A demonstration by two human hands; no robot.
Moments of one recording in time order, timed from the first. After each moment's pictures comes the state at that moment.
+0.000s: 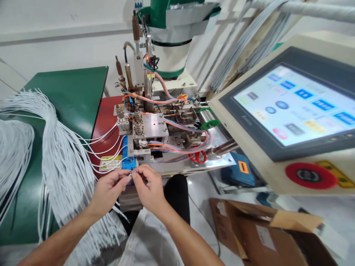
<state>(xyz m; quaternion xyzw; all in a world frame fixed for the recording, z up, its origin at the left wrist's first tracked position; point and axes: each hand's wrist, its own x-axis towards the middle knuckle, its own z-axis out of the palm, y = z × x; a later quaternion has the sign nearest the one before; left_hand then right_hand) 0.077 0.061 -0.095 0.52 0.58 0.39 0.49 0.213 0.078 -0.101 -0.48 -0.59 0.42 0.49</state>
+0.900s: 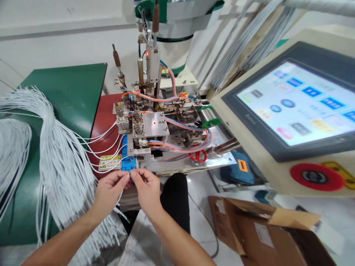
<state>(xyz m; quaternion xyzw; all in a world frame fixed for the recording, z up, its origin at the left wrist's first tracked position) 0.084 0.059 -0.106 0.41 0.59 0.44 0.54 0.192 0.068 -0.120 -0.48 -0.29 0.62 0.54</state>
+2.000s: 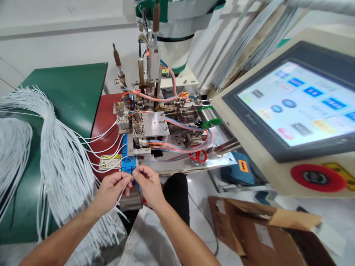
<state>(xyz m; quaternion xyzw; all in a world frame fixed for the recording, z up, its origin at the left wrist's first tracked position) 0.080 0.062 -0.103 0.44 0.54 0.38 0.61 0.207 0.078 -0.123 -0.46 -0.38 0.63 0.50</state>
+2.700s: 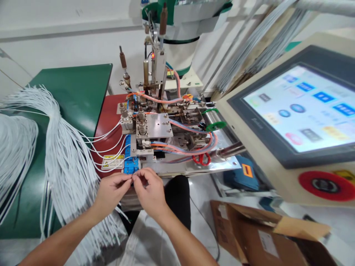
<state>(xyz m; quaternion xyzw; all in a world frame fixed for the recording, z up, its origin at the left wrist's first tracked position) 0.075 0.058 -0.106 0.58 0.59 0.37 0.41 0.209 0.072 -0.106 -0.53 -0.61 0.39 0.45</state>
